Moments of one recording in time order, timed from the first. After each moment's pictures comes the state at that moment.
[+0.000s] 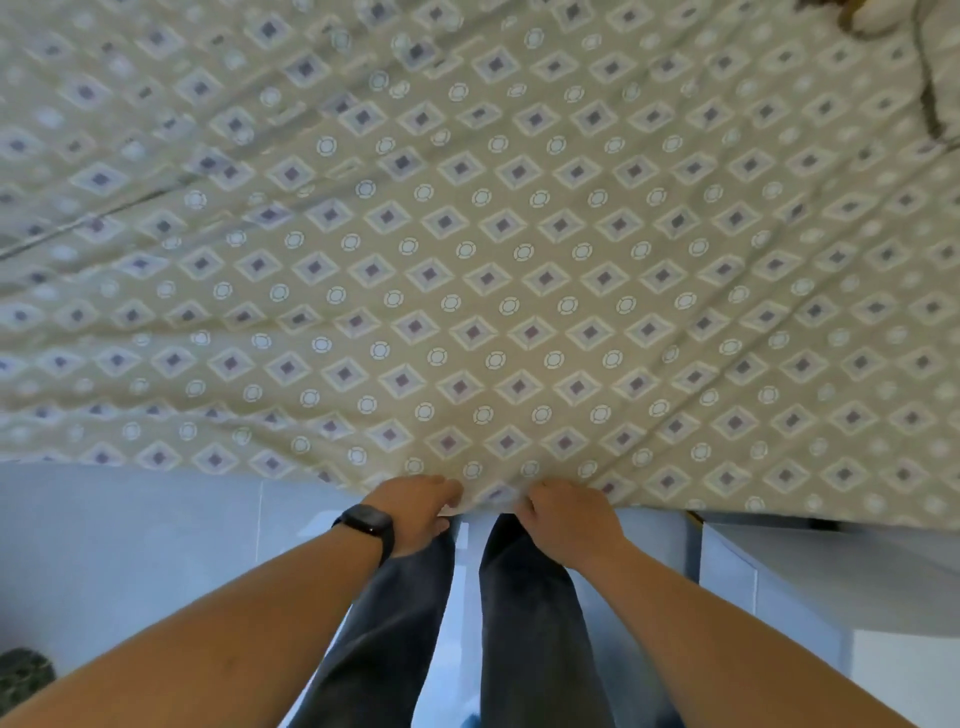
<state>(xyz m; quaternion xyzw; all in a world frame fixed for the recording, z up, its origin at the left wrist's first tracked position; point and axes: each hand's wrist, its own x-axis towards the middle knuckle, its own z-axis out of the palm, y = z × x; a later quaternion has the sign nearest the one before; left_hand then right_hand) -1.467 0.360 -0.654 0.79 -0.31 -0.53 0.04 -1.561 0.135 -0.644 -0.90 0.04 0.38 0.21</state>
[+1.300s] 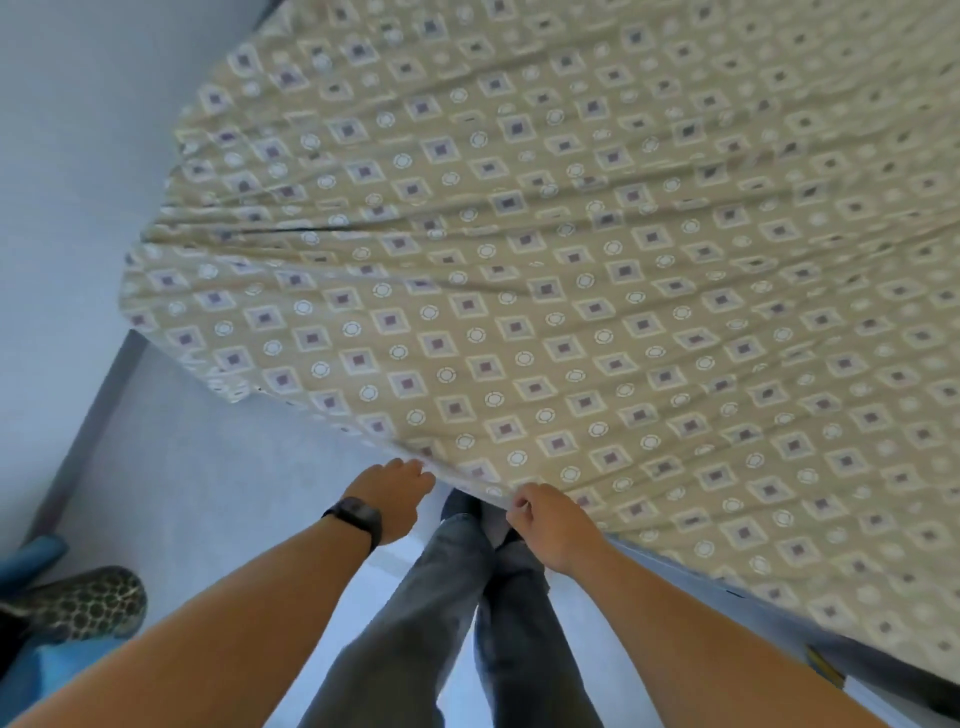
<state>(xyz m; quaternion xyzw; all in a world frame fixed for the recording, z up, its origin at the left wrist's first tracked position) -1.360 0.770 -0.640 0.86 -0.22 -0.46 -0.03 -1.396 0.523 -0.639 -0.83 0.05 0.47 0.28</state>
